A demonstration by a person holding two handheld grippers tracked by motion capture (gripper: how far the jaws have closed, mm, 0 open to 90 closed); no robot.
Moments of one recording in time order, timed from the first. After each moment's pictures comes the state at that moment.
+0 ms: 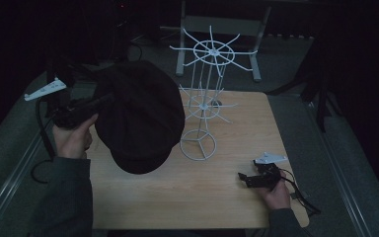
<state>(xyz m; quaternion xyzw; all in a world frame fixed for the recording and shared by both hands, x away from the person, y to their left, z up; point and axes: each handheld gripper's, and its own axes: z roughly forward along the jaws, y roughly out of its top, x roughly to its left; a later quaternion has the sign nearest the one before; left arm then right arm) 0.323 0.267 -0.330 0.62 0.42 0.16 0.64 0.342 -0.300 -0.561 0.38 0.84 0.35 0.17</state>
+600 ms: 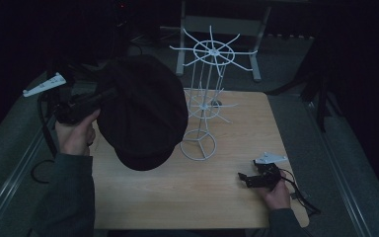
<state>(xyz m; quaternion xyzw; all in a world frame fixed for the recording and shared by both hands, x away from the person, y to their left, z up) 0.327 0.262 -0.321 0.61 0.40 0.14 0.67 0.342 -0.300 -0.561 0.38 0.84 0.35 0.17</state>
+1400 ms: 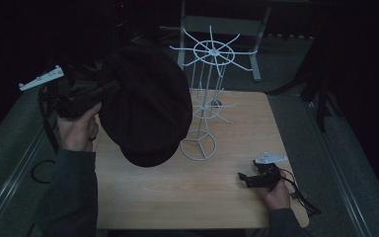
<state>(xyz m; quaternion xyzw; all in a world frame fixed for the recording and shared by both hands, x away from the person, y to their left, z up) 0.329 0.255 -0.304 0.60 0.37 0.13 0.70 0.342 -0.300 -0.561 0.38 0.84 0.35 0.16</state>
